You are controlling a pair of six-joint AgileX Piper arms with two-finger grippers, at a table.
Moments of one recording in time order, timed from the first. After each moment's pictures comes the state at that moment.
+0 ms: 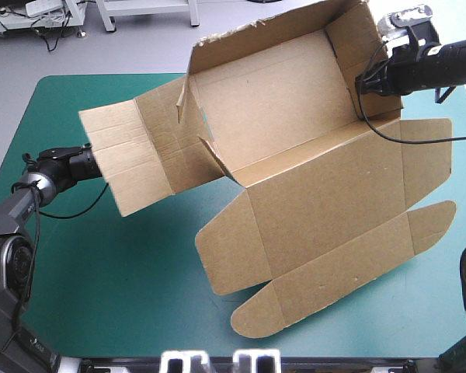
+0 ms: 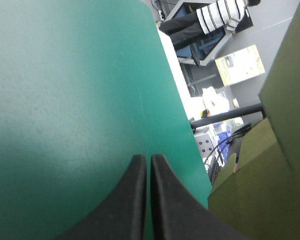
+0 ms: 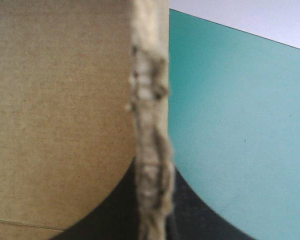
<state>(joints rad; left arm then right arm) 0.08 1.74 -1.08 -1.55 1.17 0.98 -0.06 1.69 -1.98 0.56 1.23 -0.55</state>
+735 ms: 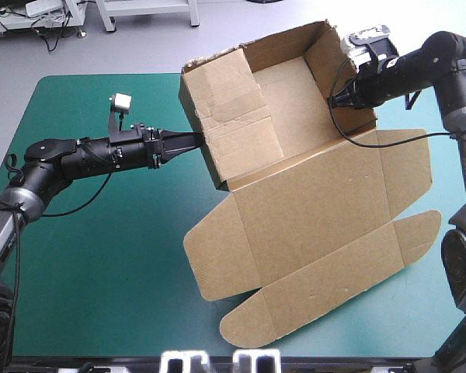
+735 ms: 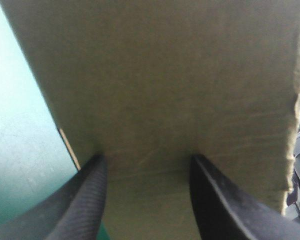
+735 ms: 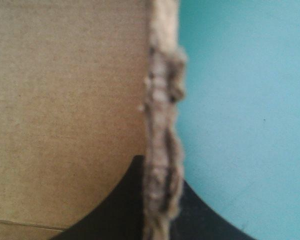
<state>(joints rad) -0.03 1.48 -1.09 -1.56 1.19 0.96 0.08 1.78 -1.98 0.41 1.22 -0.48</state>
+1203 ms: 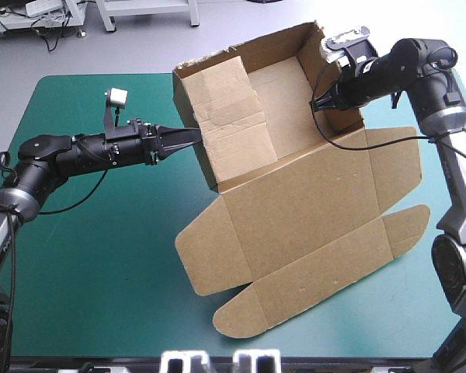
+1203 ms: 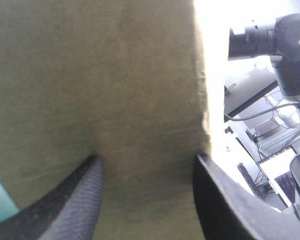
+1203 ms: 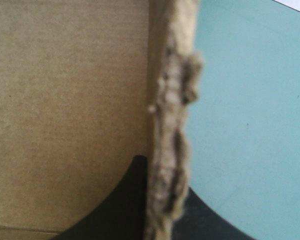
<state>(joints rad) -0.03 1.46 -1.12 -1.55 1.19 0.93 0.20 1.78 -1.98 0.23 1.15 -0.37</state>
